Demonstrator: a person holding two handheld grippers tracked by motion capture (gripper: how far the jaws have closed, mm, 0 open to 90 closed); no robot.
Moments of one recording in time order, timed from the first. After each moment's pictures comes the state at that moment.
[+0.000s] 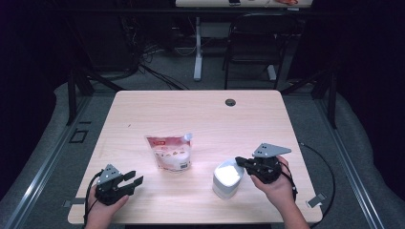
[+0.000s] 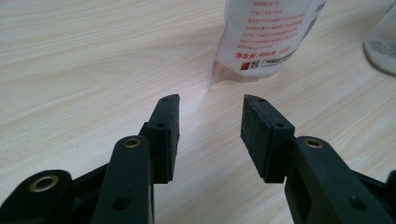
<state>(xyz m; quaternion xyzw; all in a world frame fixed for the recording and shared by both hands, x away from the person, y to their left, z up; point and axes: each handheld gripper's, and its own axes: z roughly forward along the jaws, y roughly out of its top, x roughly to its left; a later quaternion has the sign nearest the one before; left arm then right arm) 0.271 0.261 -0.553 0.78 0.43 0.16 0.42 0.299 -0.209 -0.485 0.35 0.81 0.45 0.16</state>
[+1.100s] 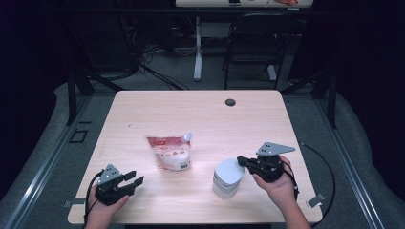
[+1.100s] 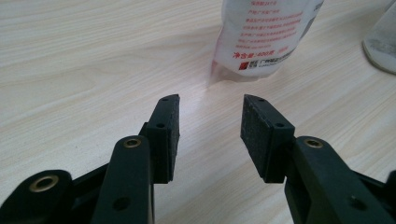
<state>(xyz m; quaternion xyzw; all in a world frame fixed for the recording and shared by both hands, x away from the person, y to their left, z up) 0.271 0.260 -0.553 0.78 0.43 0.16 0.42 0.303 -0.217 -0.488 0.36 0.80 0.46 0.14</state>
